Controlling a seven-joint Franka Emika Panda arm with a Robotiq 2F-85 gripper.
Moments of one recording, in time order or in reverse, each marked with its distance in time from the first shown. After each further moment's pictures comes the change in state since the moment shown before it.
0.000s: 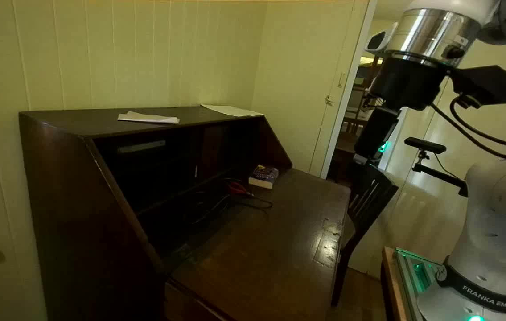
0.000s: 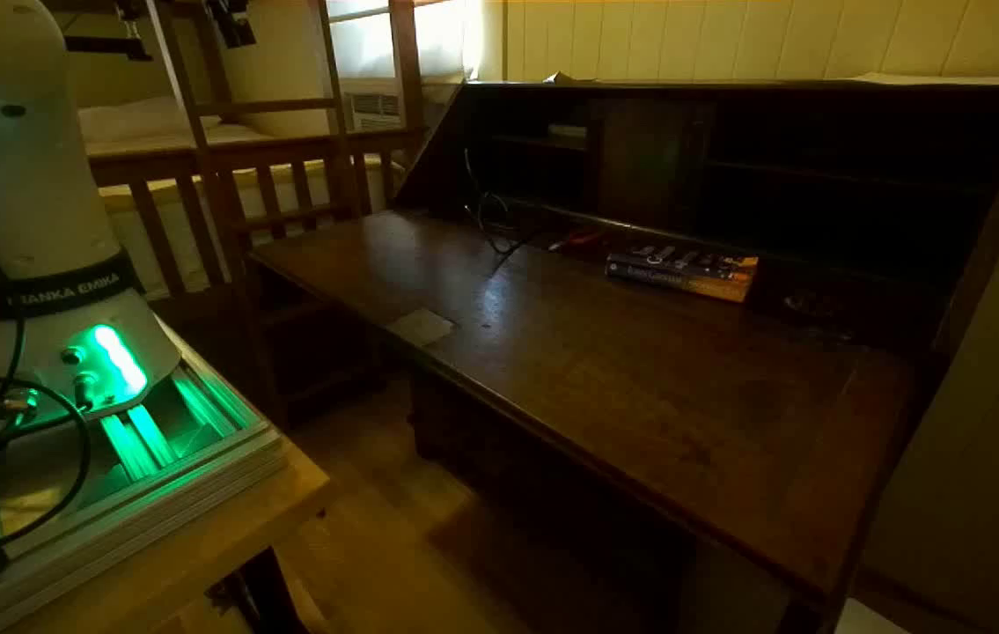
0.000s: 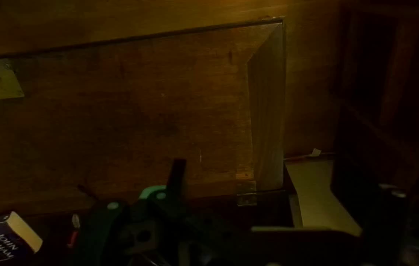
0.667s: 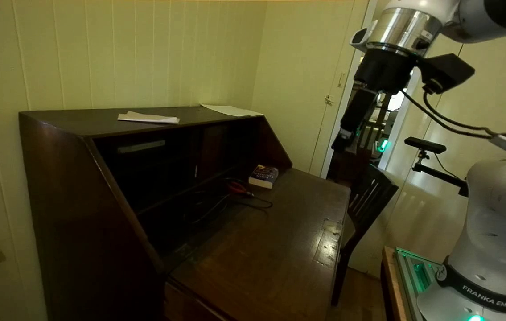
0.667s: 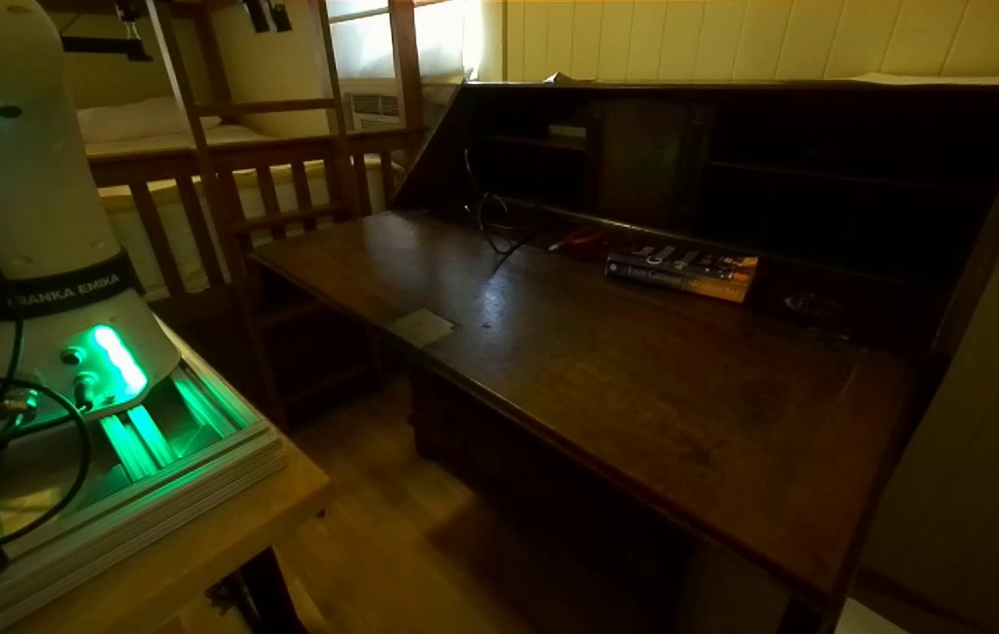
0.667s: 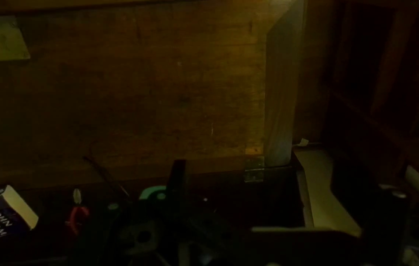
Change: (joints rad) arm -0.024 -0.002 -0.178 -0.001 -0.045 0.029 -0.205
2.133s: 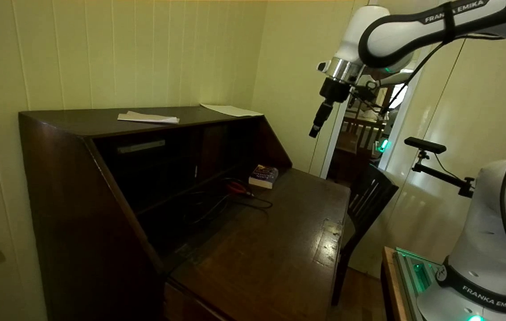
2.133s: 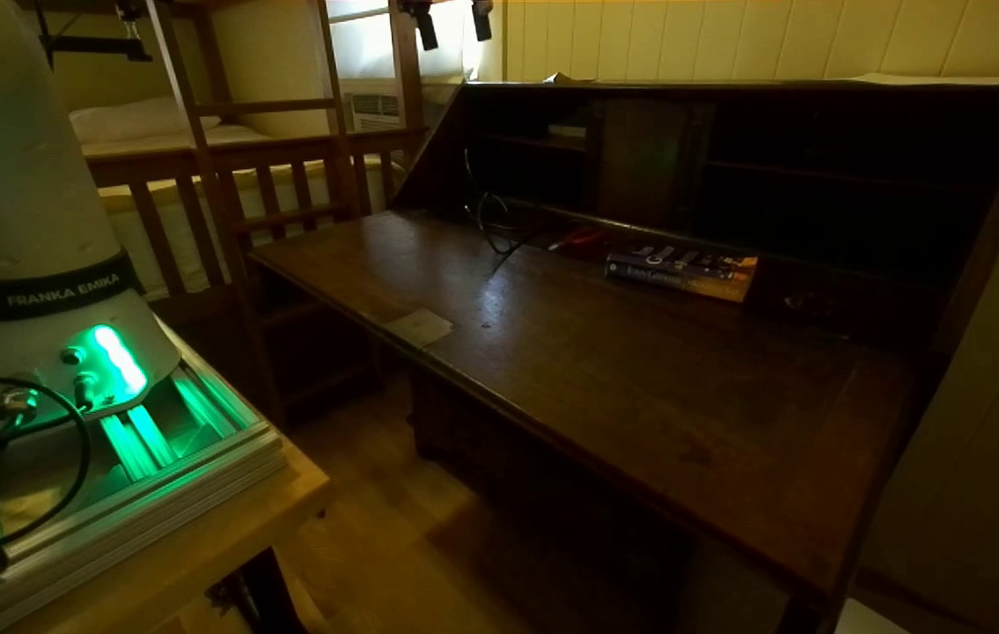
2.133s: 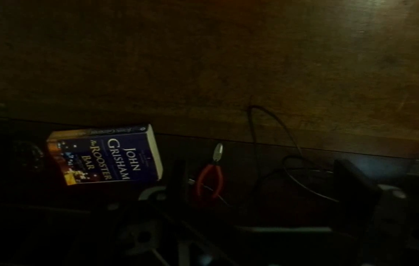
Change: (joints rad) arm -0.202 0.327 -0.457 0.139 -0.285 0.194 -0.635
